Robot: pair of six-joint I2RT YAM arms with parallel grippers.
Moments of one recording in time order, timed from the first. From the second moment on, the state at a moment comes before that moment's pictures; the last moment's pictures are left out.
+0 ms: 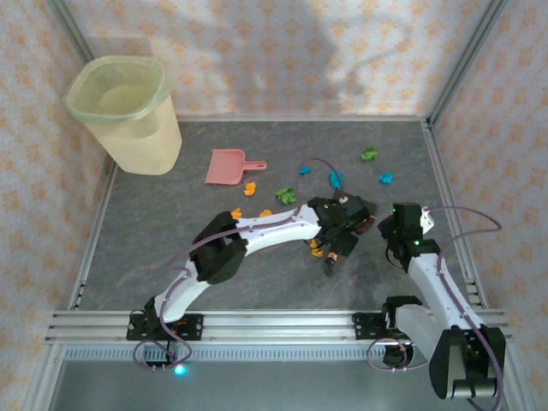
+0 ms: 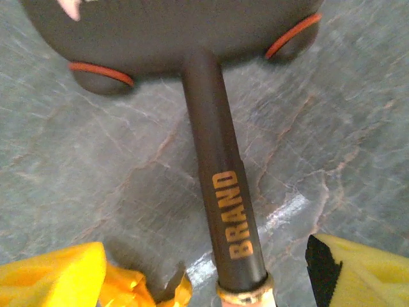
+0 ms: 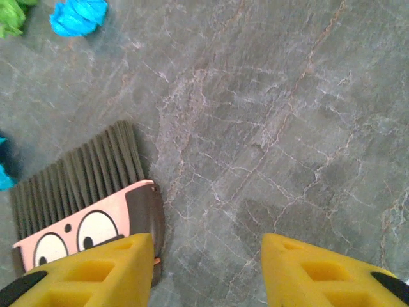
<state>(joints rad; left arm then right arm) -1.05 2.31 2.00 -0.93 -0.13 -0.48 0.01 0.88 0.46 -0.47 0.18 0.91</state>
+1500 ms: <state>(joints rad) -1.04 2.56 2.33 -1.03 -0.18 -0.64 0.00 0.76 0.40 -0.41 0.12 0.91</state>
